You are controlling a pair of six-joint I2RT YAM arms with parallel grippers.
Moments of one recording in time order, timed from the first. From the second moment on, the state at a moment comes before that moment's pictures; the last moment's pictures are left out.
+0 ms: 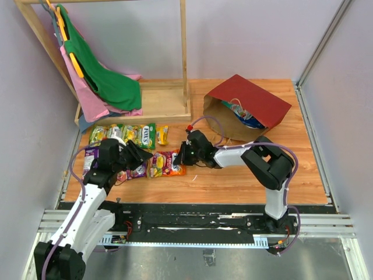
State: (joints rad) left arm -0.17 0.72 0.46 -0.33 0.28 -0.87; right arm 0.82 1.93 0.95 0.30 -0.27 0.83
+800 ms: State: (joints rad) left arm -0.47 1.17 0.67 0.07 0.19 -0.78; right arm 0.37 1.00 0.89 -0.14 0.06 0.38
